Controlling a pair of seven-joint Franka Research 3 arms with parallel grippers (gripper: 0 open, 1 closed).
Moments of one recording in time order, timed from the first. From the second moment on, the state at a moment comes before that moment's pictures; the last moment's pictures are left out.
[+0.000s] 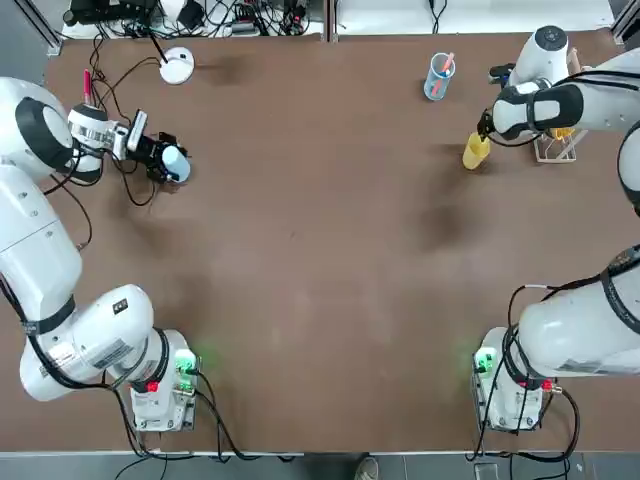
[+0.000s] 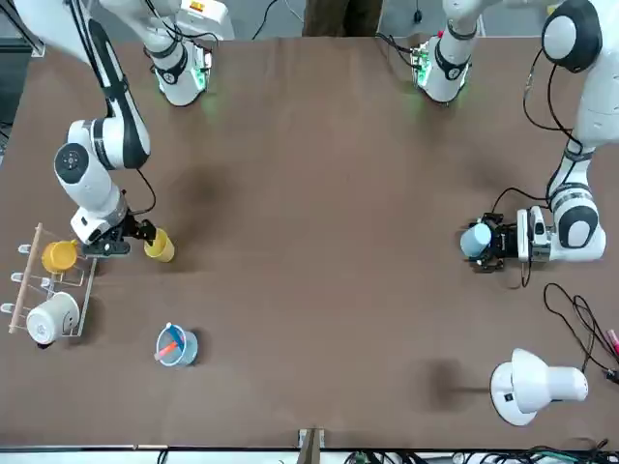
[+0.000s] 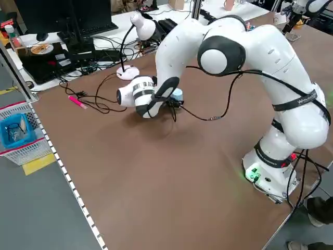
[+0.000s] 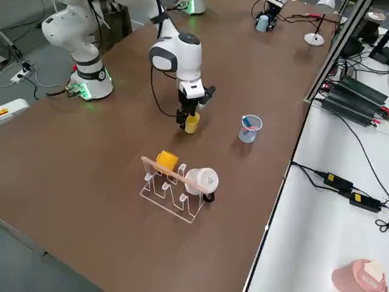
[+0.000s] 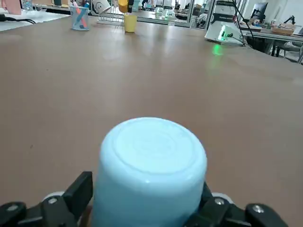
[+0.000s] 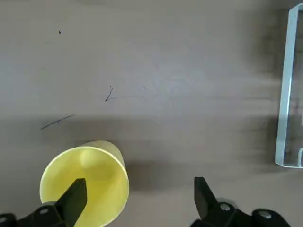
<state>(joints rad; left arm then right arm) 0.48 0.87 -0.06 -1.70 -0.83 1.64 2.54 -0.06 0.20 0.02 -2.32 -0.23 2.60 0.10</state>
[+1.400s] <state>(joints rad) 0.26 0.44 -0.08 -1.66 -0.57 1.73 2.22 -0.06 0.28 0.02 -2.32 -0.26 2.70 0.10</state>
